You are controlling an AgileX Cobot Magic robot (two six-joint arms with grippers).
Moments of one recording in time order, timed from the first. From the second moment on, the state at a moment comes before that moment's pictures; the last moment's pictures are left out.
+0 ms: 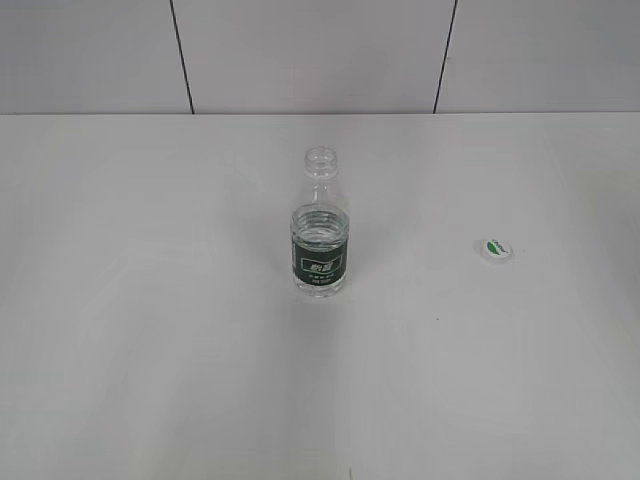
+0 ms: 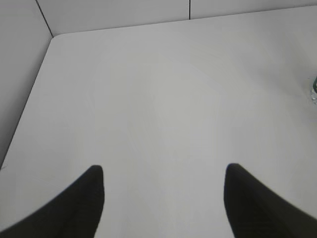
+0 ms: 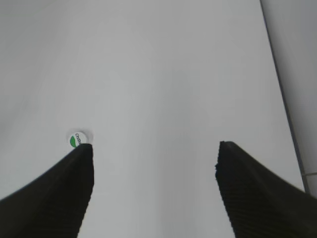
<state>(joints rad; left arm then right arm) 0.04 -0.01 -0.52 0.01 1.07 0.10 -0.05 1.24 -1.25 0.02 0.89 -0.14</state>
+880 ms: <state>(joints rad) 0.04 -0.01 -0.52 0.01 1.07 0.10 -0.05 0.27 -0.75 0.00 0.84 -0.22</state>
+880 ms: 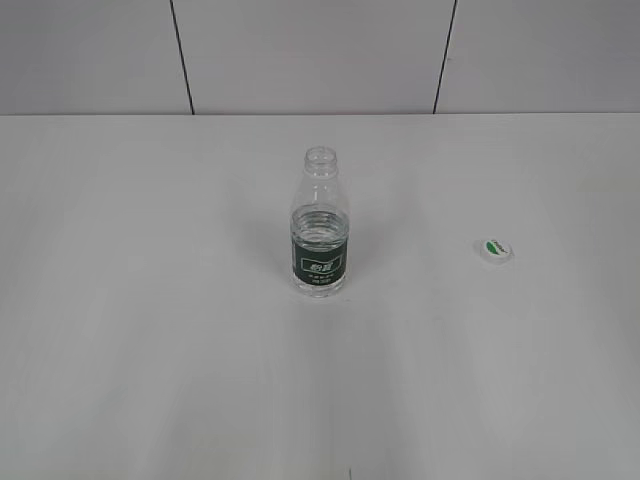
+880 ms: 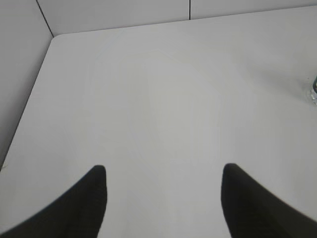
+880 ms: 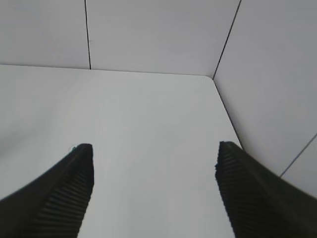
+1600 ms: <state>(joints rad) 0.04 -0.01 -0.52 0.01 1.07 0.10 -0.05 -0.01 -0.60 0.08 1.08 -0.28</state>
